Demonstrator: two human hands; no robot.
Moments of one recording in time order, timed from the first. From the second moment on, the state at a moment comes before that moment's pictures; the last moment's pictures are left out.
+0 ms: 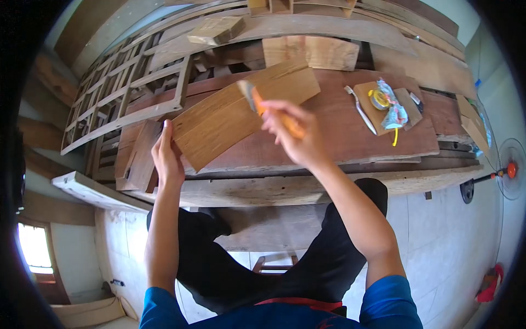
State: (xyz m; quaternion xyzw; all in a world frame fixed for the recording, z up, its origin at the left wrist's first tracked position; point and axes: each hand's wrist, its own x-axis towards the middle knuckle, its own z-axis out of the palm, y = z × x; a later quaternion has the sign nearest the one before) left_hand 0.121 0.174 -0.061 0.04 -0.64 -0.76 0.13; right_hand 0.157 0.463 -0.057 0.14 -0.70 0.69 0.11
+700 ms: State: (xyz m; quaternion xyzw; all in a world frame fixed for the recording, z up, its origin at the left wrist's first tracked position) left_hand 0.123 0.175 -0.062 -0.02 -0.67 -0.72 0.17; right_hand 0.165 0.453 -0.047 0.16 -0.70 0.69 0.03
